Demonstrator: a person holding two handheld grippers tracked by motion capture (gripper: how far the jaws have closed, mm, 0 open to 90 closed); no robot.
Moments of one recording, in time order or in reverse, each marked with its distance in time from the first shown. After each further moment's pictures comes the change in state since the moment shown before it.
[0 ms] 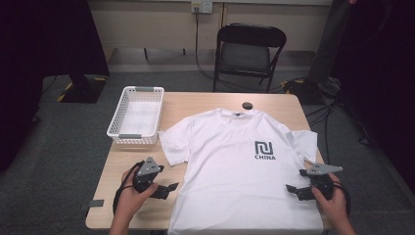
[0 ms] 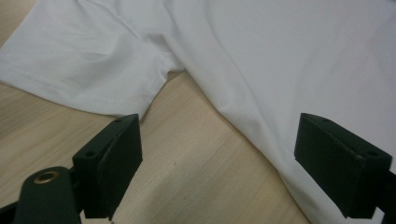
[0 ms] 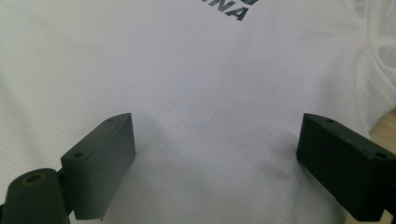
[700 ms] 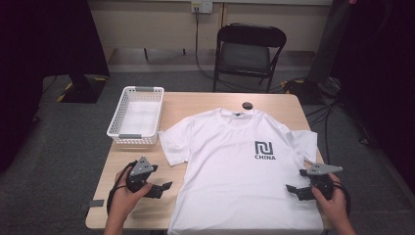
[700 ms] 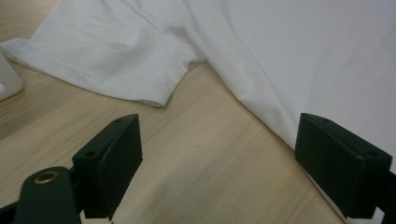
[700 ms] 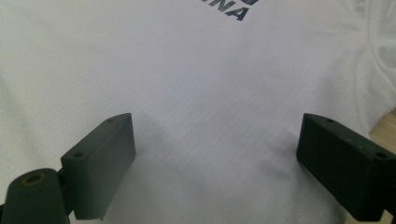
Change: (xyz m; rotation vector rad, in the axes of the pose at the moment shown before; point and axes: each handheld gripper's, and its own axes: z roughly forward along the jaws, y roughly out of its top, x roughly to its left) left arm 0.012 -0.009 -0.010 -0.008 0.024 -0.016; right arm 0.000 0.000 0.000 0.000 0.001 -0.001
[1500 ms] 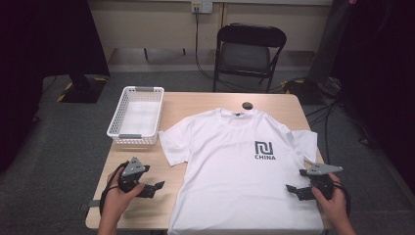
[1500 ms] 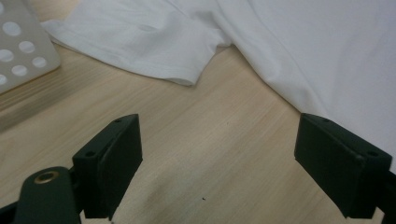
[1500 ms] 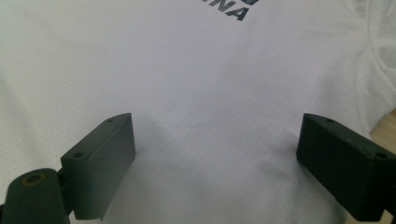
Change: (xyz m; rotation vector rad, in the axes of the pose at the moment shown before) left arm 0.016 -0.014 -0.011 0.010 0.038 -0.022; right arm 0.000 0.000 0.000 0.000 0.001 -0.001
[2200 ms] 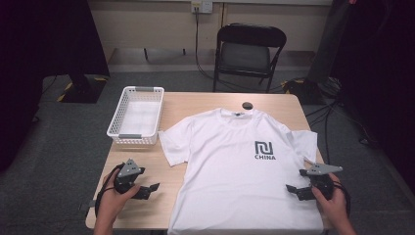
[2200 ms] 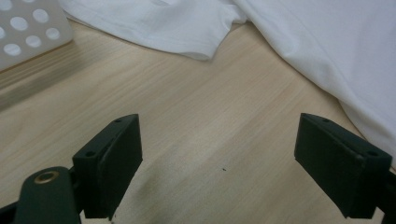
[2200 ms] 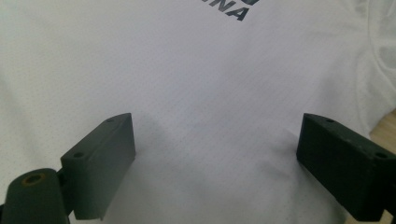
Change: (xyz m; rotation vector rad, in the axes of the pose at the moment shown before) left arm 0.010 -0.013 -0.003 0.036 0.008 0.000; right arm 0.000 0.000 0.000 0.000 0.001 0.000
